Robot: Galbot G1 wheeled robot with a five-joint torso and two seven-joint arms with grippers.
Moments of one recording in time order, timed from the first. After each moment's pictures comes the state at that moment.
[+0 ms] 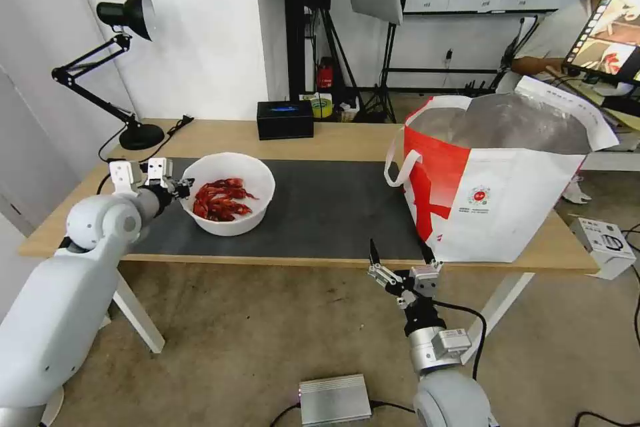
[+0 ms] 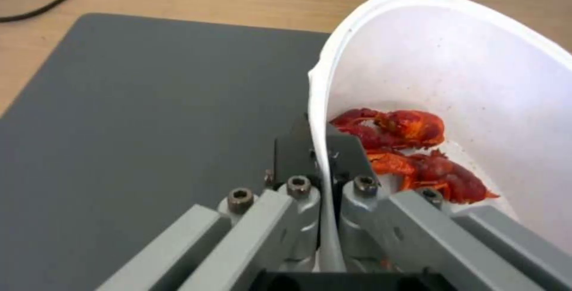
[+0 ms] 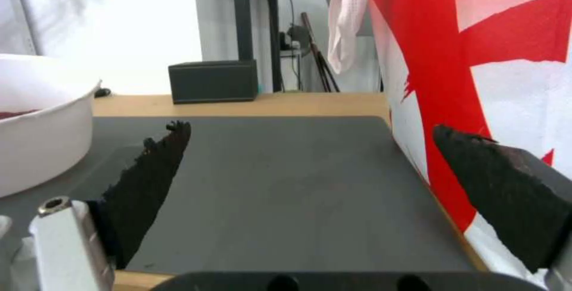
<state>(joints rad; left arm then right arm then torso) 0.82 -0.90 -0.46 -1.74 -0.90 0.74 -0.14 -1.50 1.36 0.27 2.04 0.10 0.14 0.19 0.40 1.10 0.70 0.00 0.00</state>
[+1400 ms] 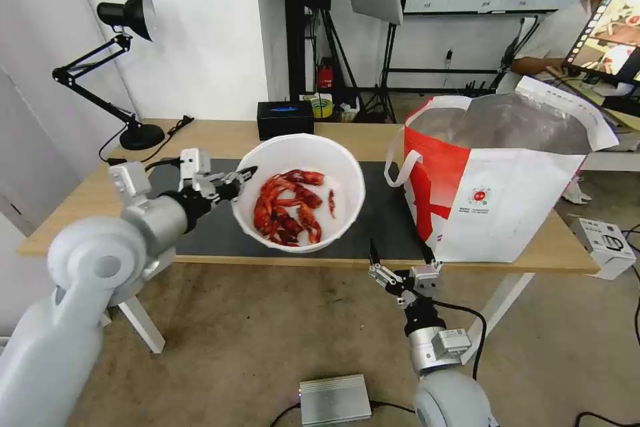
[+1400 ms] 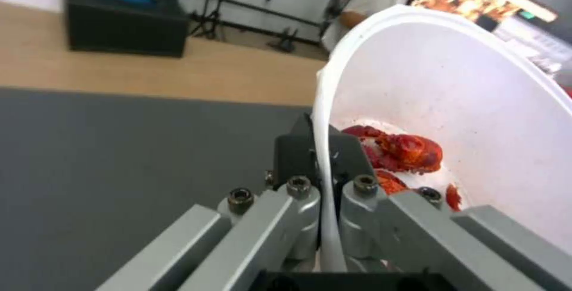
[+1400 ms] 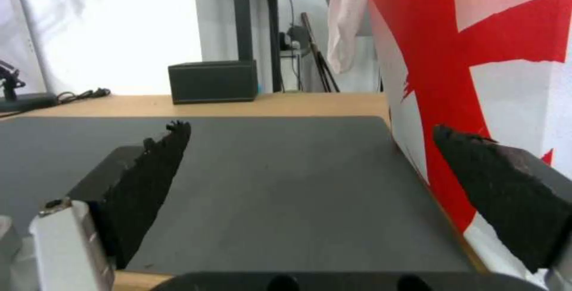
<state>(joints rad) 0.87 -0.94 -0.44 -2.19 -1.30 0.74 -0.29 -1.50 1.36 0.27 2.04 0.10 0.14 0.19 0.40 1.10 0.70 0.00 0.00</state>
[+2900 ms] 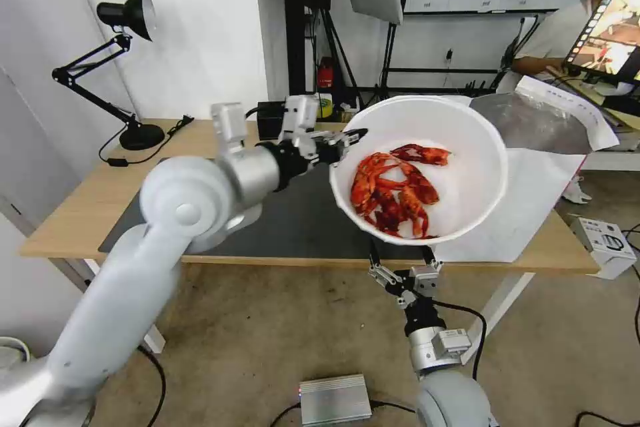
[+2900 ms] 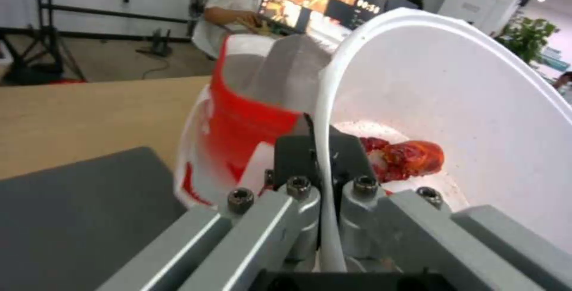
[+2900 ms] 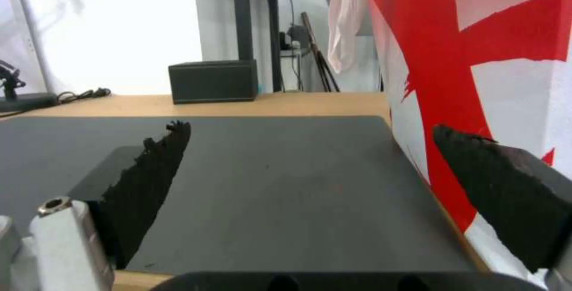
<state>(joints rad) 0.42 -1.10 -0.03 -2.10 -1.41 0.74 -0.35 -1.50 1.36 0.27 2.04 0.10 0.14 0.19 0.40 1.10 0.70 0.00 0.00</state>
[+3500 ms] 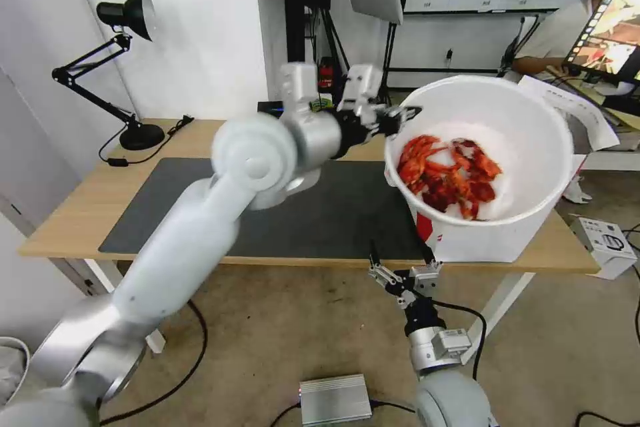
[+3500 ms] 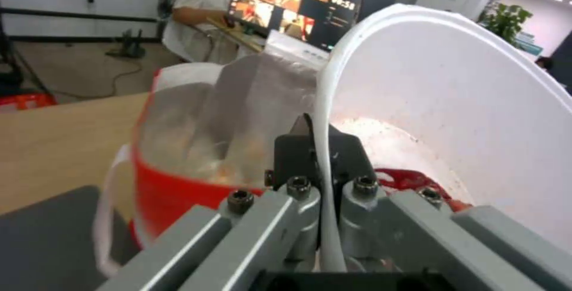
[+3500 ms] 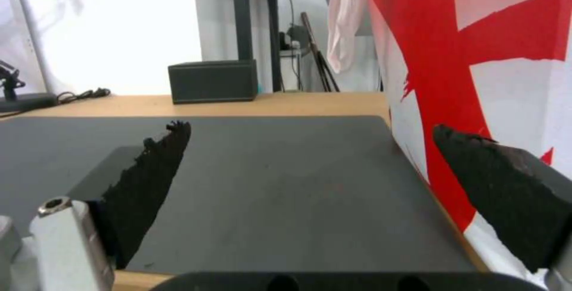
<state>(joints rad) 0.20 -1.26 0.12 -1.93 -1.43 0.74 -0.42 -1.50 1.36 0.27 2.04 0.10 0.14 0.19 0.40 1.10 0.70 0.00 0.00</state>
